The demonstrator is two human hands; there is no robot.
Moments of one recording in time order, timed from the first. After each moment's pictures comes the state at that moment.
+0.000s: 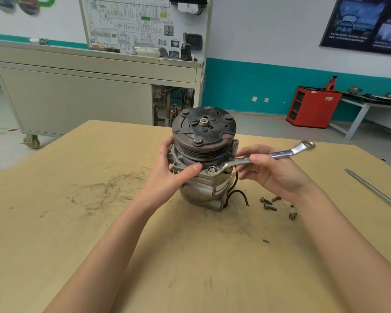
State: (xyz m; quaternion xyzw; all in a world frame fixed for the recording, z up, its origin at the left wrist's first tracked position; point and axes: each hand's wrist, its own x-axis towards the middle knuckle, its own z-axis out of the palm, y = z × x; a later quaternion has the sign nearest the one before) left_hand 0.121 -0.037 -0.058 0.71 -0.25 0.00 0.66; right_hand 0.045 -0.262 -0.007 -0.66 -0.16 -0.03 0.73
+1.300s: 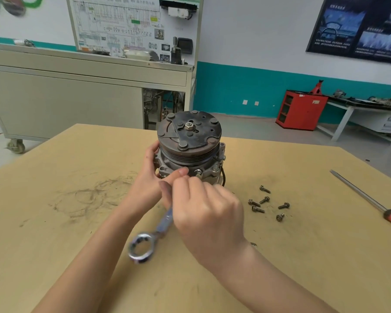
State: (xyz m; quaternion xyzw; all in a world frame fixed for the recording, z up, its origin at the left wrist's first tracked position) left_hand 0.119 -0.042 -0.067 0.68 -0.27 0.07 0.68; right_hand 0.005 -0.128 -0.025 -0.76 -0.07 -0.62 -0.18
